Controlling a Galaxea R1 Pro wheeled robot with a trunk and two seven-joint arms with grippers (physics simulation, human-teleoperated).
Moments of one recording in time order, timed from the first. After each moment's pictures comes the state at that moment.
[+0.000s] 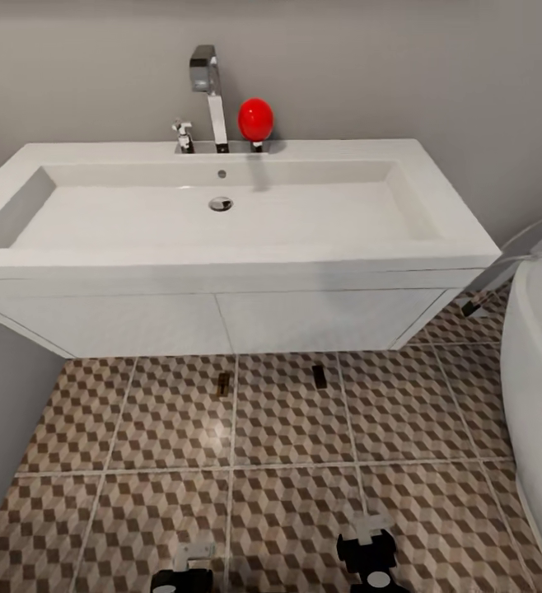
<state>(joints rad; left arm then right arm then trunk) -0.51 -0.07 -1.12 -0.10 1.10 -0.09 0.23 -0.53 0.08 0.53 -0.06 -0.30 -0.25 -0.32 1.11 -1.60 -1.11</state>
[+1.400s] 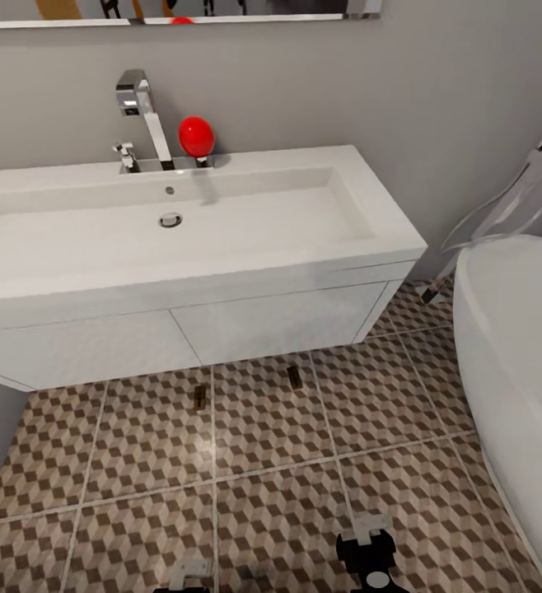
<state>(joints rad) -0.47 -0.07 -1.12 -0.10 1.10 -0.09 0.23 -0.53 0.08 0.53 -0.06 -0.29 -0.25 -0.32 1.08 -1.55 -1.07</state>
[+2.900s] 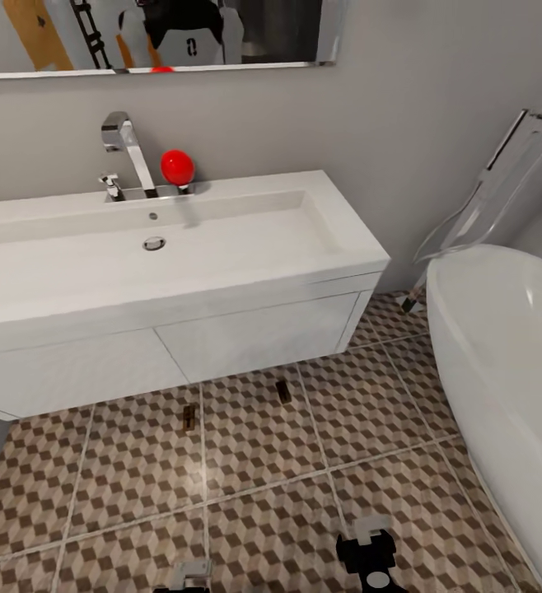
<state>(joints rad) -0.47 -0.07 -1.12 -0.10 1.10 -0.09 0.23 -0.53 0.08 0.53 -0.06 -0.30 -0.25 -0.32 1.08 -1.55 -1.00</state>
